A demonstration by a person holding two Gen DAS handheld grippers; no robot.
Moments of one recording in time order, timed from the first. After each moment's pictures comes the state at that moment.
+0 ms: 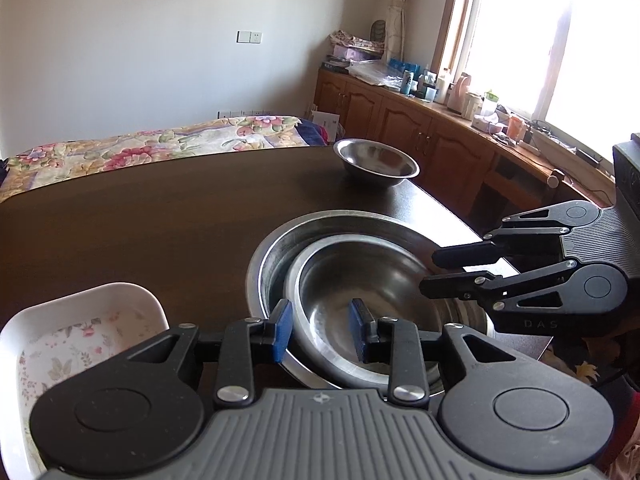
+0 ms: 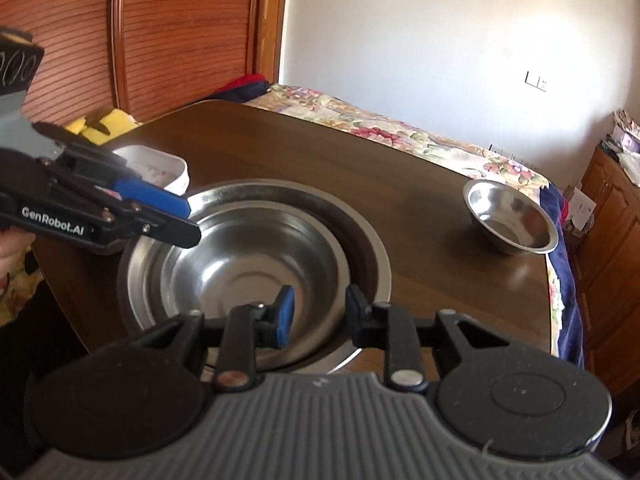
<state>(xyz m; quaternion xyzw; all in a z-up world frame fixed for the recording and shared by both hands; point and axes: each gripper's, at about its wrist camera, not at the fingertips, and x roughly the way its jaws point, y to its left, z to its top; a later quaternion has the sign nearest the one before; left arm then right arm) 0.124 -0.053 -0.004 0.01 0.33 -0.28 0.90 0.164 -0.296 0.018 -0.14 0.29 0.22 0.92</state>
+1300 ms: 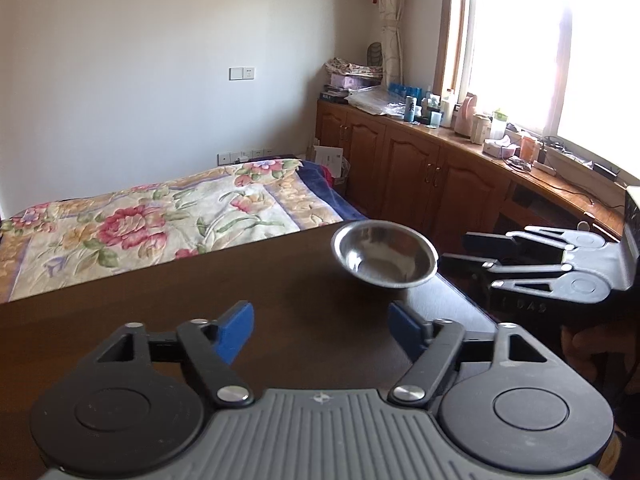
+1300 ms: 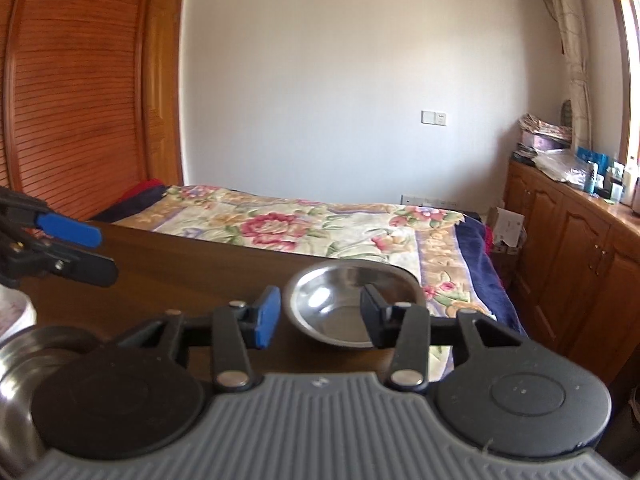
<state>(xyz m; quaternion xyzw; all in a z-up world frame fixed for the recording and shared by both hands) 0.222 -0.129 0.042 0.04 0.28 -0.27 0.92 0.251 -0.394 0.024 -0.03 0.17 0.11 0.98</state>
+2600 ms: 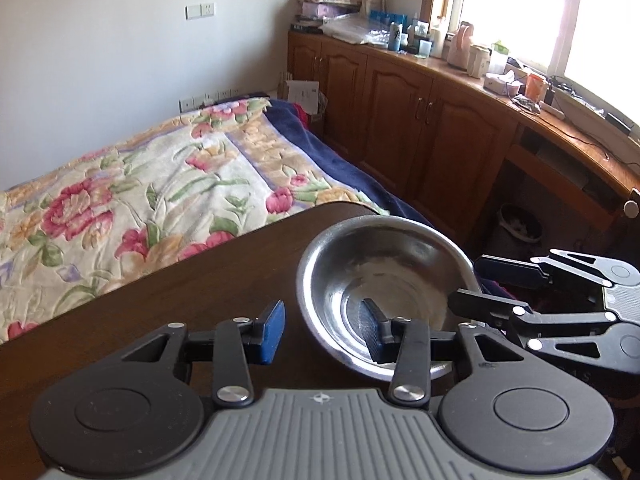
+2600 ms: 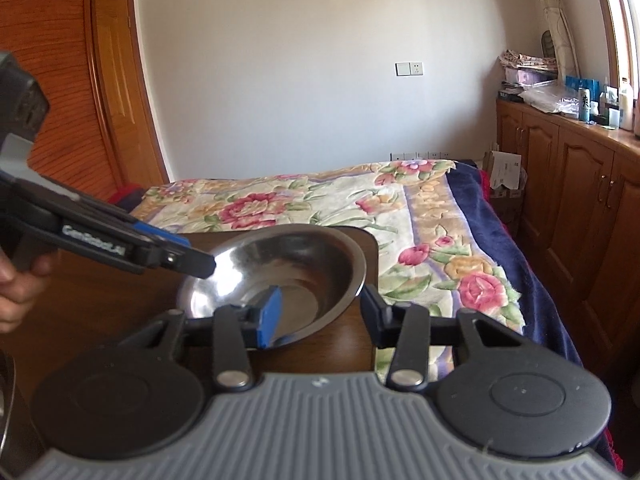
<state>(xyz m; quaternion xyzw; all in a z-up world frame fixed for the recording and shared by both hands) 0.352 -0.240 0.005 0.09 0.38 -0.30 0.87 0.306 -0.449 -0.009 0.05 0.22 0.10 0.97</state>
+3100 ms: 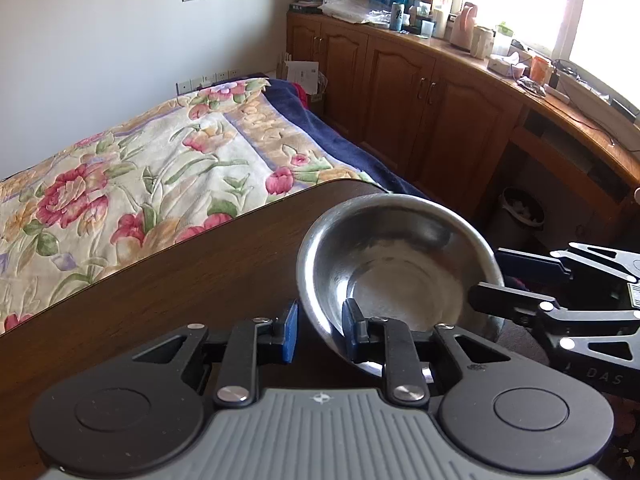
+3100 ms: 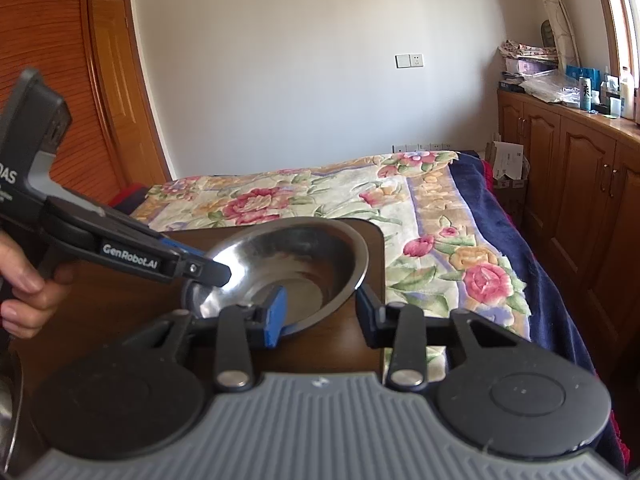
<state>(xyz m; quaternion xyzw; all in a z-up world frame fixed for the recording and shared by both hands) 0.363 -0.243 -0.008 0.10 0.40 -0.29 0.86 0.307 -0.450 -0.010 0.06 0.23 0.11 0.96</state>
